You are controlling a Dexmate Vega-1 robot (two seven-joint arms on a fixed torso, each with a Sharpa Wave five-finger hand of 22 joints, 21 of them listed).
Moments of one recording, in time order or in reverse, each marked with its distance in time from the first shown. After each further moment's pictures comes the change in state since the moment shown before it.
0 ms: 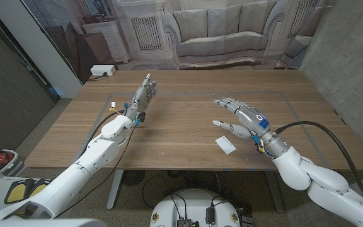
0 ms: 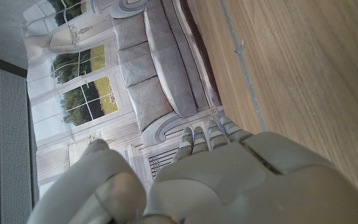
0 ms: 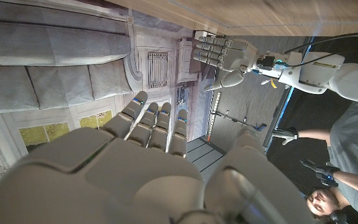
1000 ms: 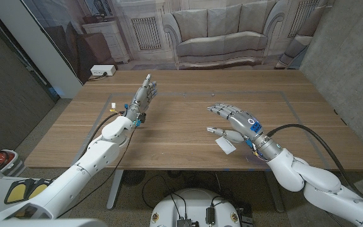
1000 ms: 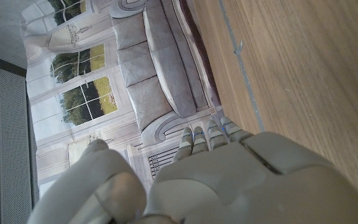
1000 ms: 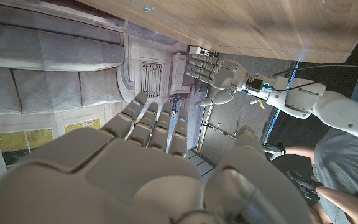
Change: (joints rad) left arm 0.010 -0.001 0.000 -0.005 0.000 0.001 0.007; left_hand 0.003 0.003 -0.004 -0.004 -0.008 0.000 0.000 0.000 0.000 0.000 0.000 -0.006 0.000 0.000 0.000 0.000 0.000 -0.004 0.004 -0.007 0.000; right arm 0.072 -0.068 -0.134 -0.004 -0.043 -0.127 -0.004; right_hand 0.000 0.009 0.004 -0.004 0.000 0.009 -0.002 0.000 0.000 0.005 -0.005 0.000 0.000 0.000 0.000 0.000 0.000 -0.007 0.000 -0.007 0.000
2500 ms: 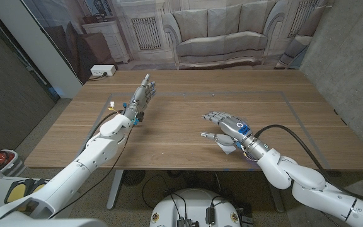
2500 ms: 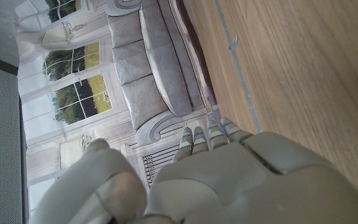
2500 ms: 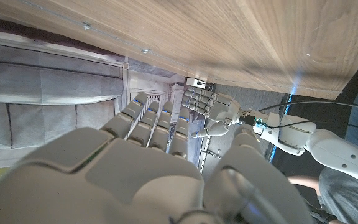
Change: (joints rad) left arm -0.039 0.003 -0.001 0.056 -0.021 0.012 -0.045; left_hand 0.007 0.007 -0.008 0.000 0.000 0.002 -0.002 0.000 0.000 0.000 0.000 0.000 0.005 0.000 0.000 0.000 0.000 -0.009 -0.002 0.000 0.000; right arm 0.116 -0.001 -0.167 0.032 0.006 -0.132 0.109; right_hand 0.003 0.011 0.004 -0.004 0.000 0.012 -0.013 0.000 0.000 0.013 -0.005 0.000 0.000 0.020 -0.001 0.000 0.000 0.004 0.004 -0.008 0.000
